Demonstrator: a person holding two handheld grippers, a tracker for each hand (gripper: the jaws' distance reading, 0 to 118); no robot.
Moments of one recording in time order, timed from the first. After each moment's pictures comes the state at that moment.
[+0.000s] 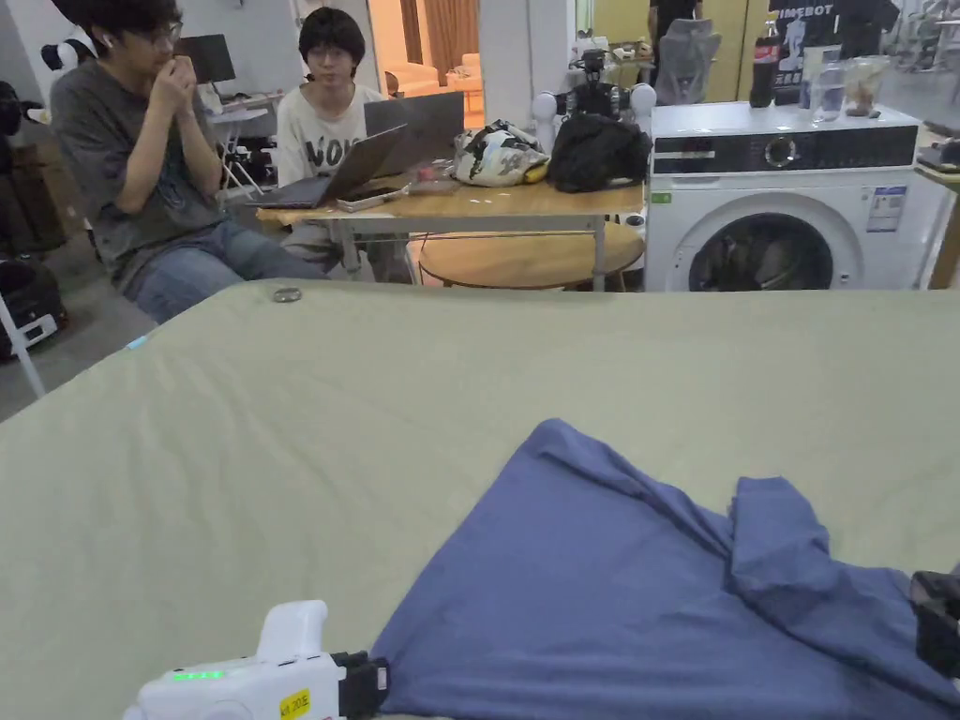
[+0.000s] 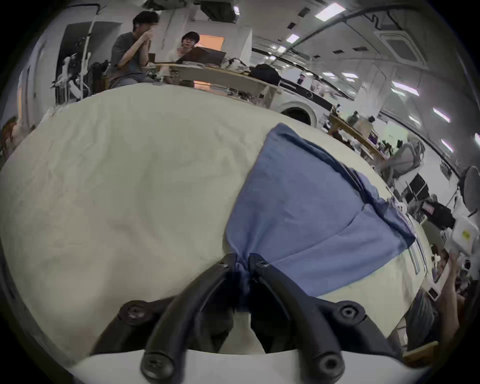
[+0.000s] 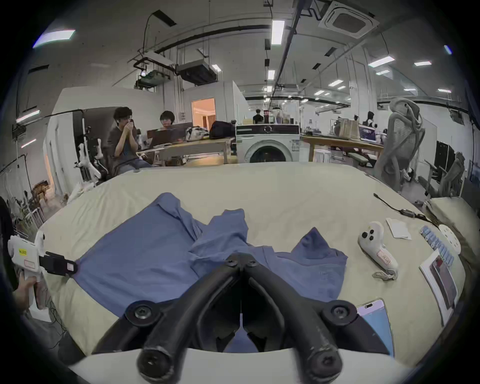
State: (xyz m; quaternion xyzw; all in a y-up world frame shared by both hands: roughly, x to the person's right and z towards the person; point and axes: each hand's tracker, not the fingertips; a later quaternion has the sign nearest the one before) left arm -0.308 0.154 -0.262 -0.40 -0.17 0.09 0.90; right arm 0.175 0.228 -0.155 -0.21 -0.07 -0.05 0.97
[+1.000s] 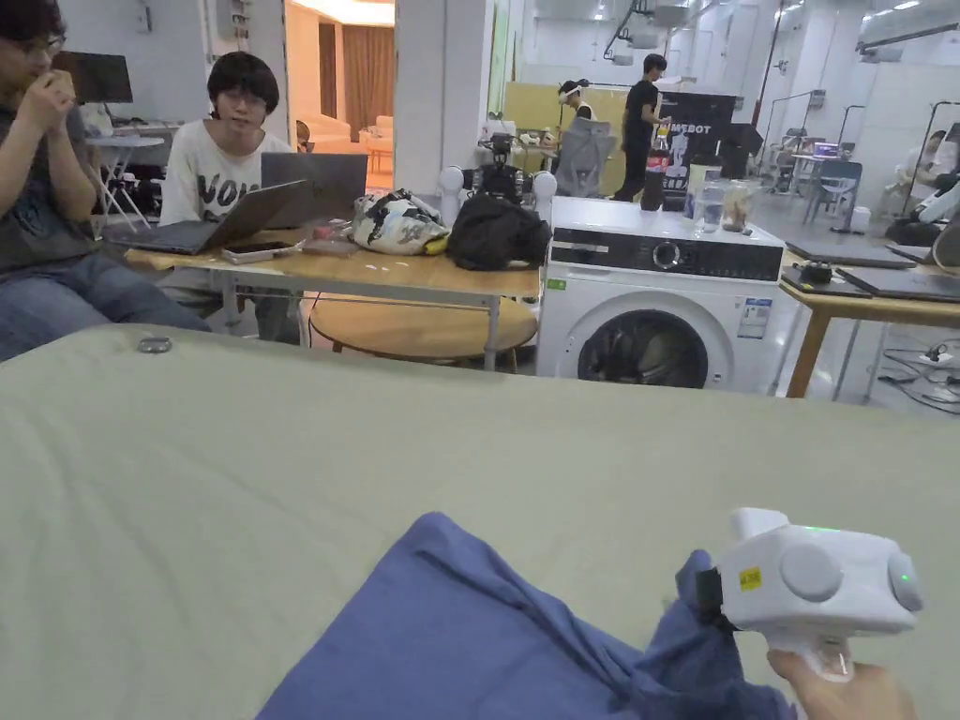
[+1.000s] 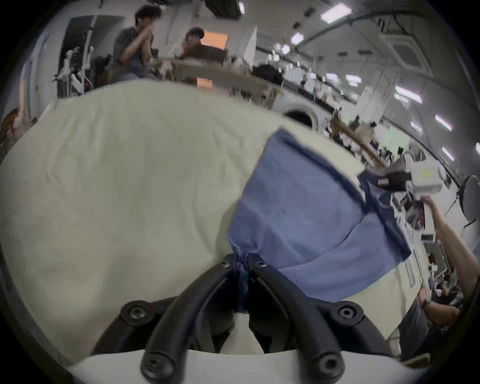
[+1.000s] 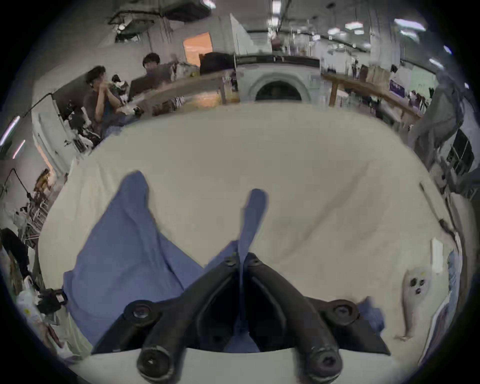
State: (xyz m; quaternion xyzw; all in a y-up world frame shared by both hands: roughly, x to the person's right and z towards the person) left arm -0.314 0.180 -0.262 -0.35 -0.14 0.13 0.92; right arm 0.217 0.259 -0.358 -0.39 -0.04 -0.07 0.92
